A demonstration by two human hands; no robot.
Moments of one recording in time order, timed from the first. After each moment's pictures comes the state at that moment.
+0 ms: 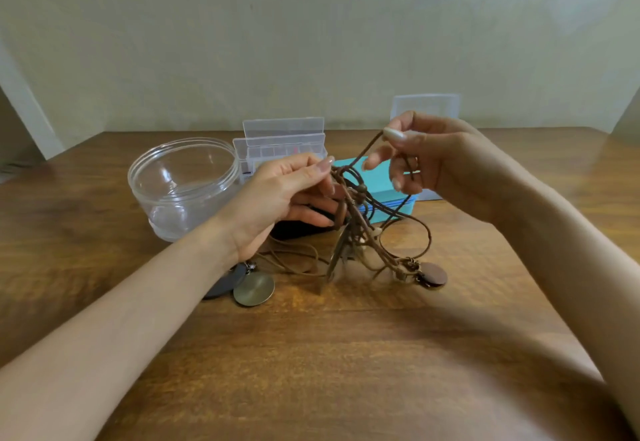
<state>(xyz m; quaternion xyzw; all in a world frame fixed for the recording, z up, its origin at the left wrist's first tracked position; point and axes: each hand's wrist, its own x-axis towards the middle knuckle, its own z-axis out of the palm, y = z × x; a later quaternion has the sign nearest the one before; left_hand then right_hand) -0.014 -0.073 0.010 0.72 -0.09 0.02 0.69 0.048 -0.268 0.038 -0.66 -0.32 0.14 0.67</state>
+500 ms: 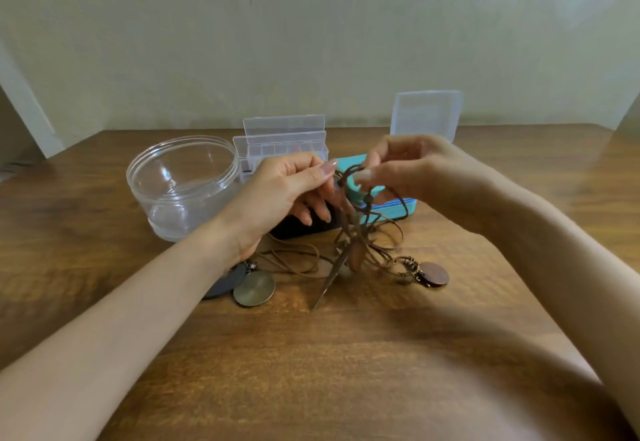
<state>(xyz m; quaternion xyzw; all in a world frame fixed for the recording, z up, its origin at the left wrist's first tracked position) -0.016 -0.075 0.012 0.78 -0.09 0.06 0.61 0.048 -0.257 0.025 -0.73 -0.33 0.14 0.57</state>
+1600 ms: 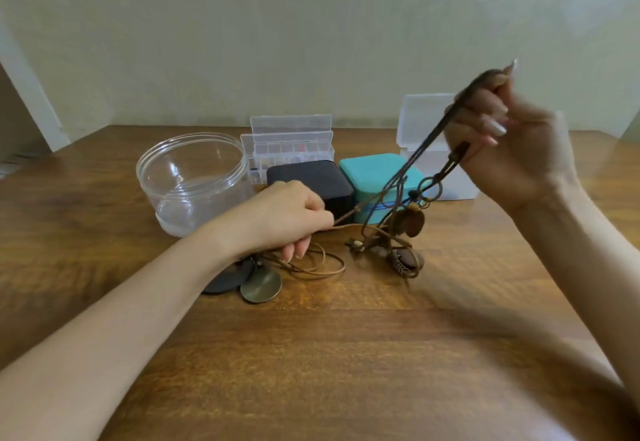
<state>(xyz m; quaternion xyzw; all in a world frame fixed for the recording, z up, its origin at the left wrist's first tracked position) -0.018 -0.067 0.010 0.94 -0.05 -0.04 0.33 0.086 -0.292 0.033 -0.21 -0.34 0.31 0.86</state>
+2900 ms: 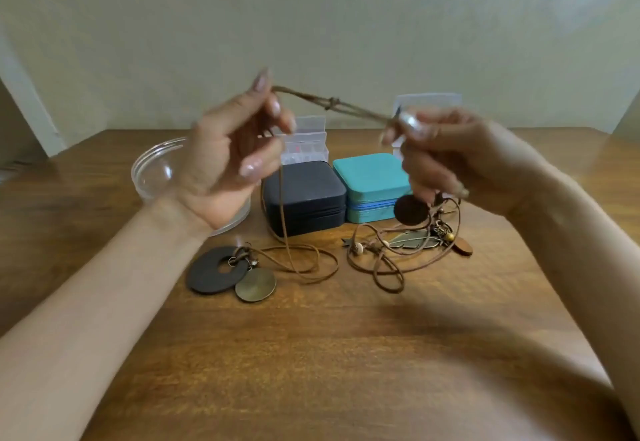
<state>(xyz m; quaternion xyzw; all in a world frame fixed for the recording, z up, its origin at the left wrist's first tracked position) -0.023 -0.050 0.041 0.55 -0.19 0.09 0.81 0.052 -0.279 0.042 -0.59 -0.44 0.24 0.63</state>
